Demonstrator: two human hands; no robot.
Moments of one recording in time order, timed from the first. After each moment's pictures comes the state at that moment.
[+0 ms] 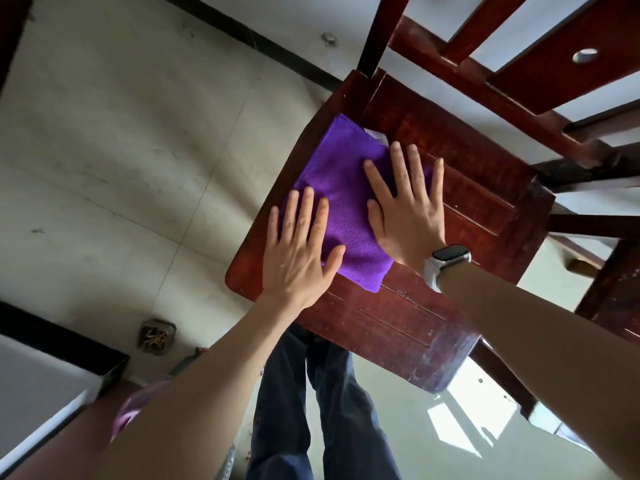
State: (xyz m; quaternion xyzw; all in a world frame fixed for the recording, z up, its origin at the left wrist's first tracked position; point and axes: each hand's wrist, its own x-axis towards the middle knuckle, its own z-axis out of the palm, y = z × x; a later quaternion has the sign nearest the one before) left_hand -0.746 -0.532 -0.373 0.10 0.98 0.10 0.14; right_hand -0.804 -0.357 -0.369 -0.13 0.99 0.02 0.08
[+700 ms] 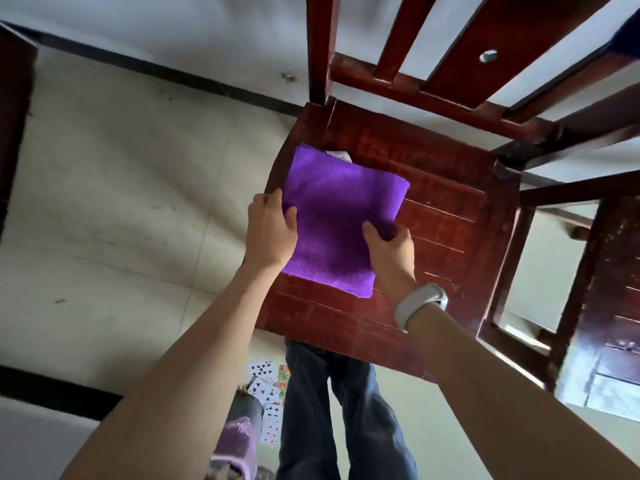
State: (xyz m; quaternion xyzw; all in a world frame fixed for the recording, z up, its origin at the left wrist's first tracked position) left_hand -0.832 -0.535 -0.359 -0.03 0.95 0.24 0.19; right_hand -0.776 -0.382 -0.341 0.49 0.71 -0.49 0.15
